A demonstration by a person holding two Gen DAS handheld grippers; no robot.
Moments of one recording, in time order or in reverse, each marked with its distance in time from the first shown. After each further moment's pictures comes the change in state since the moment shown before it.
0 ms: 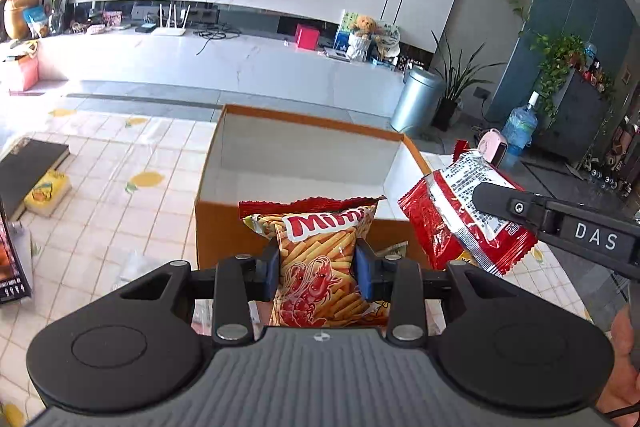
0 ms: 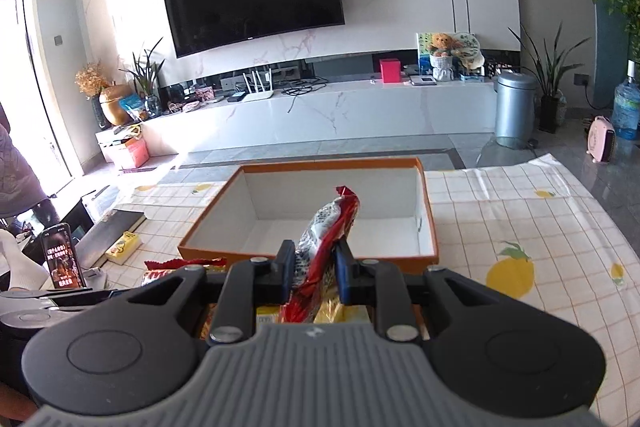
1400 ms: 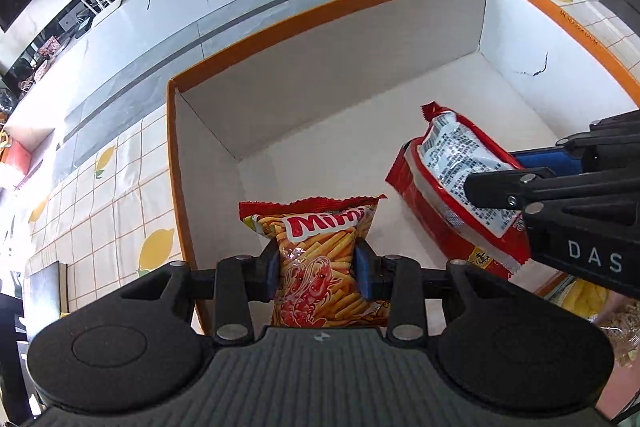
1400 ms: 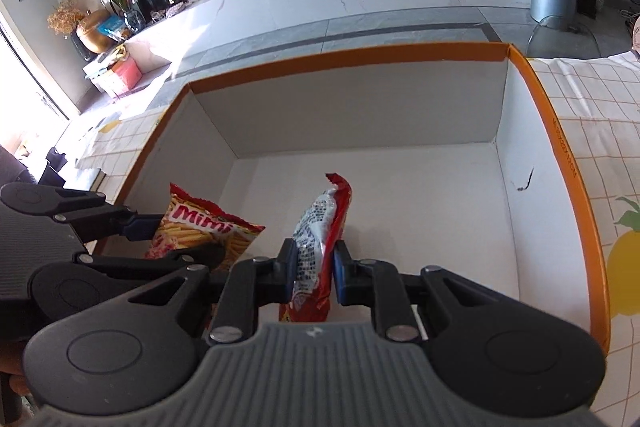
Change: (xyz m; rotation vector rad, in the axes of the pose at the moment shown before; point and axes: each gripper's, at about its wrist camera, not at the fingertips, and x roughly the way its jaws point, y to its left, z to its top) left arm 0.196 0.000 0.045 0.494 0.452 0.191; right arm 0.250 -0.022 0.010 0.104 0.457 0.029
